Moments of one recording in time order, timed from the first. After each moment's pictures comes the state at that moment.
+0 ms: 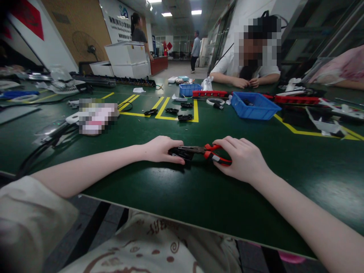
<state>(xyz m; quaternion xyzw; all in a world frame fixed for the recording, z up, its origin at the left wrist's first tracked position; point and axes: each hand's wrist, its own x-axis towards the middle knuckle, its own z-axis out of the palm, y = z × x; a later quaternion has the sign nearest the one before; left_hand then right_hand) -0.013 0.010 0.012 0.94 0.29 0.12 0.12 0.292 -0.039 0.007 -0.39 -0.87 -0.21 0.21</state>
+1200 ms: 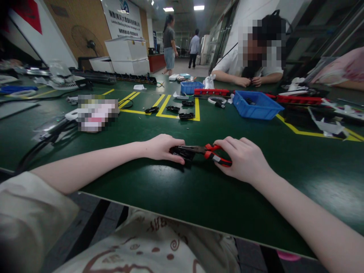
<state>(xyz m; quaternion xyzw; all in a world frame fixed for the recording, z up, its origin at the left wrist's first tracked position) -0.013 0.016 0.011 0.94 0.27 0.11 0.16 0.290 -0.039 0.009 -0.37 -0.88 -0.23 0.19</state>
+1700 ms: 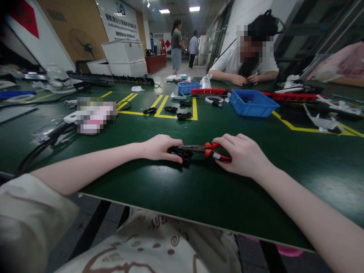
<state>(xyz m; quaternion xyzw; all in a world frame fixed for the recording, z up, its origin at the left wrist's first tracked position) -0.015 0.013 0.011 0.95 0.26 0.11 0.14 0.300 -0.033 0.010 -0.37 -0.89 -0.19 0.17</state>
